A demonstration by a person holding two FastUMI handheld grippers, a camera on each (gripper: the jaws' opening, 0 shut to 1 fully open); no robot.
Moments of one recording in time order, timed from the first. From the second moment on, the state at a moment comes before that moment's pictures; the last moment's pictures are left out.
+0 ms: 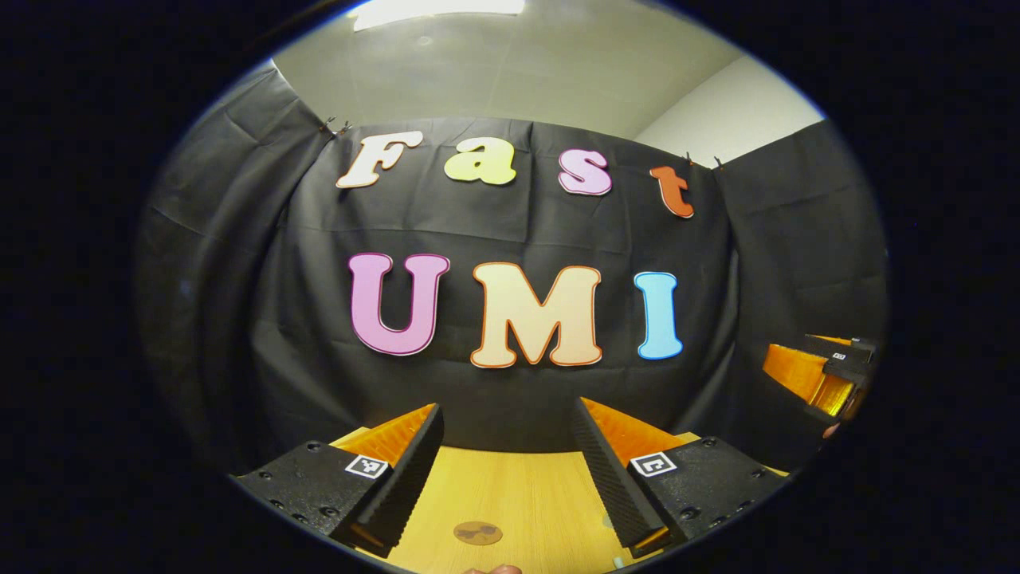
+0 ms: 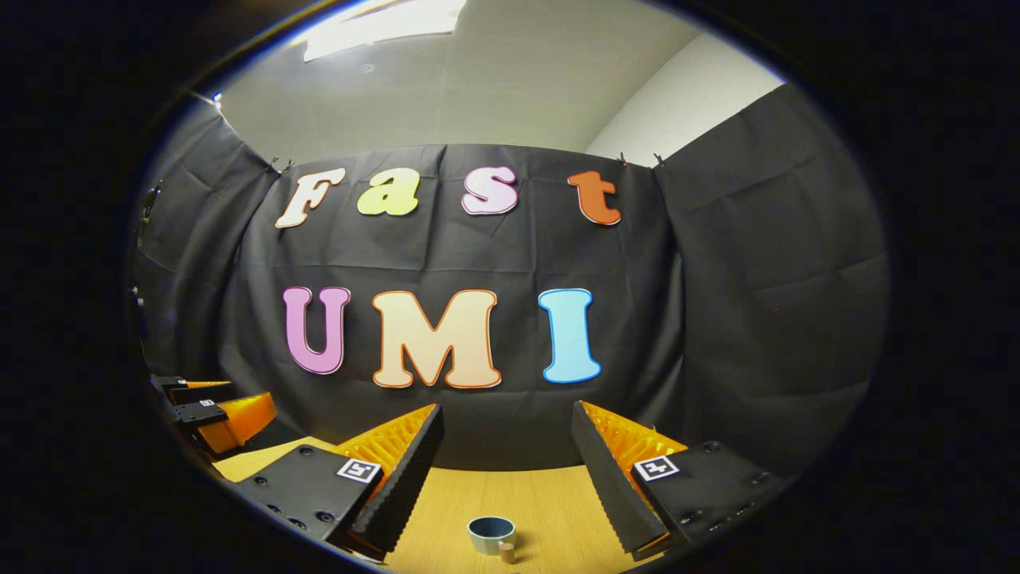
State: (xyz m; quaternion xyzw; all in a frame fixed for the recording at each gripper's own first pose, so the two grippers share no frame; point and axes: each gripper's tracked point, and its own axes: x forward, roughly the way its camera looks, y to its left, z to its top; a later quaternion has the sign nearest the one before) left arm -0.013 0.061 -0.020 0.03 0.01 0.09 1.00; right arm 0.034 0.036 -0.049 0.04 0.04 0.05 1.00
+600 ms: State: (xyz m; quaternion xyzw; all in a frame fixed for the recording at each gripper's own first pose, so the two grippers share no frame) left arm -0.030 0.074 -0.043 0.04 0.05 0.09 0.99; right arm 0.022 0.065 -0.056 0.03 0.03 0.09 0.99
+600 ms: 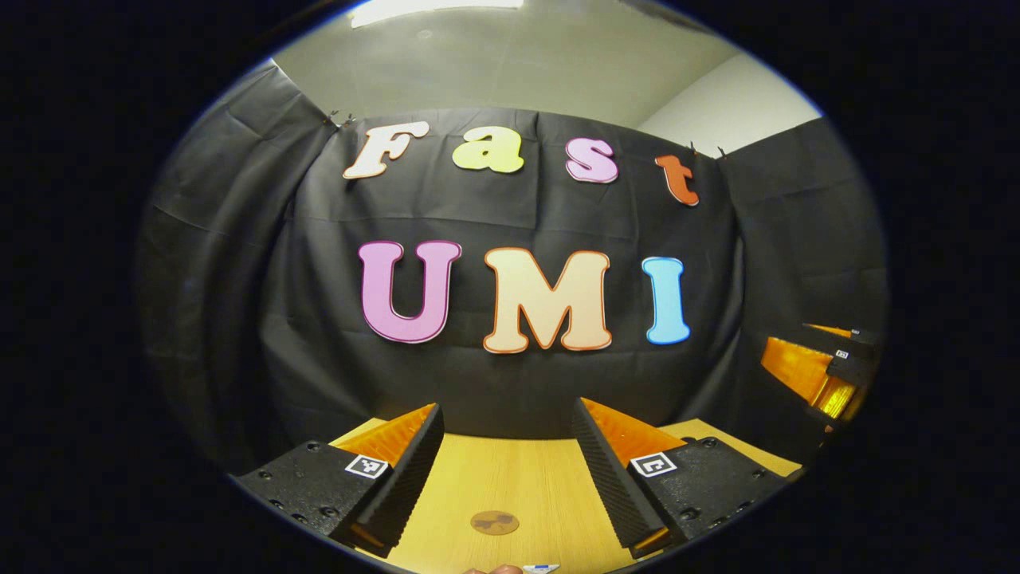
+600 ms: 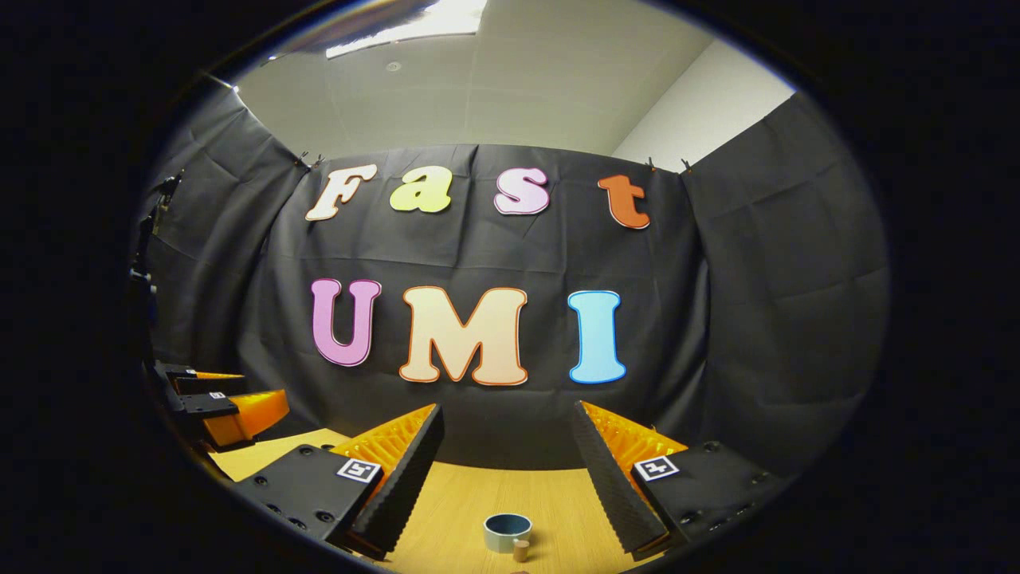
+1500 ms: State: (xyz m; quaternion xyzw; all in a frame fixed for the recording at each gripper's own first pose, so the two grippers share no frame) left arm -0.040 0.082 -0.063 0.04 0.08 0.08 0.99; right arm -0.012 0.093 -0.248 0.02 0.27 0.14 0.95
